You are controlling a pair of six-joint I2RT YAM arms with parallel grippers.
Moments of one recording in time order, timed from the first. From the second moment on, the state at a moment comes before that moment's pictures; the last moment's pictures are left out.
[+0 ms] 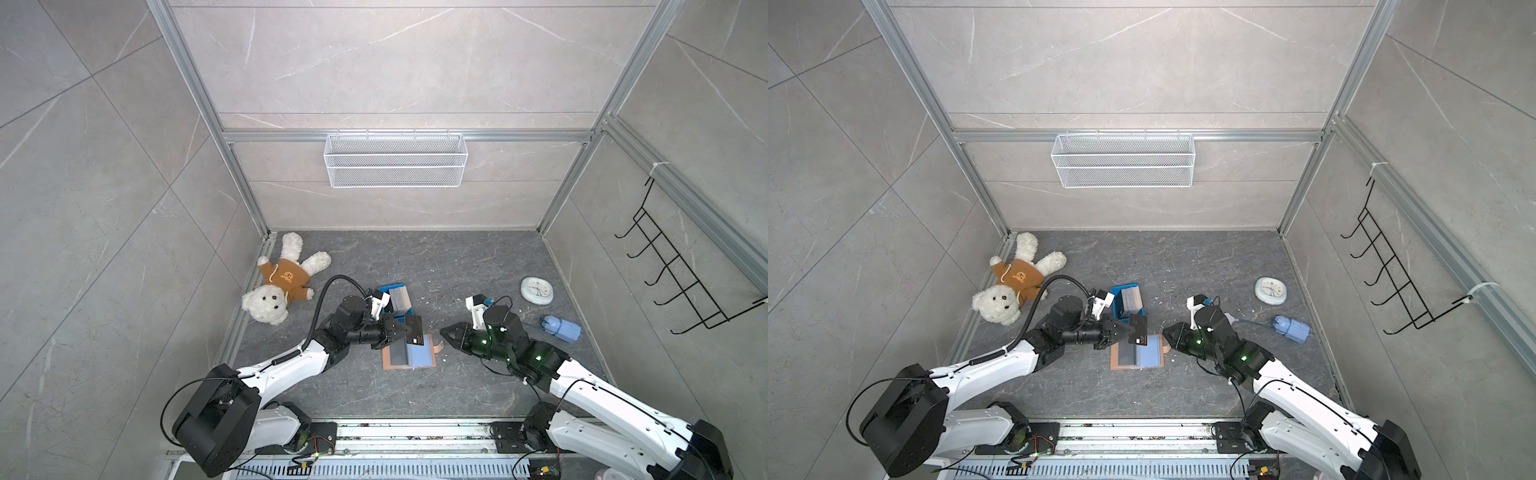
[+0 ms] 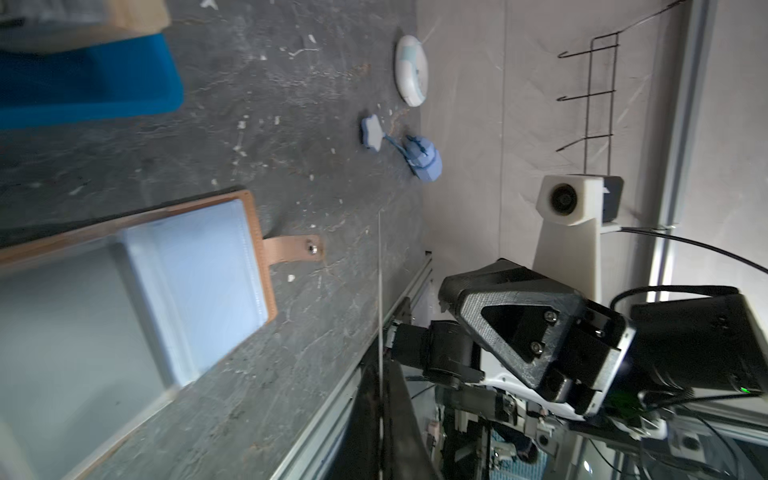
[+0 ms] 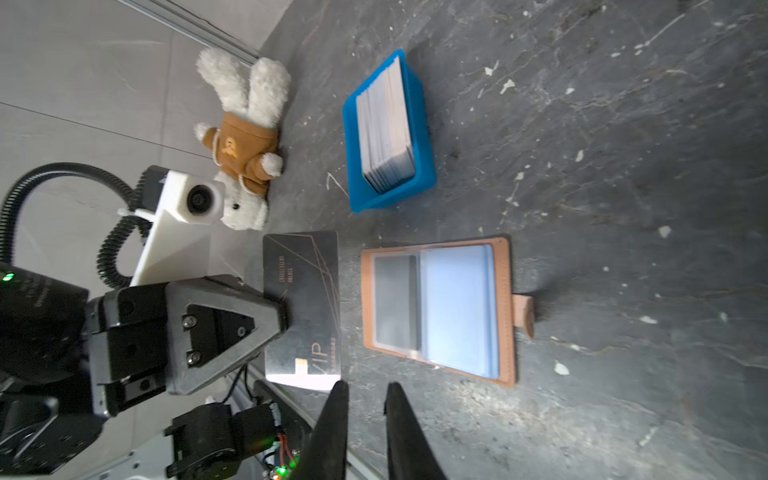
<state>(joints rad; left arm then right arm) -0.66 1.26 0.56 0.20 0.65 -1.04 0.71 0.94 0.61 -0.29 -0.16 0.95</state>
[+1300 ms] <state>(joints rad) -0.64 1.38 0.48 0.14 0.54 -0.88 0.77 1.47 0.67 -0.26 -0.08 0.83</state>
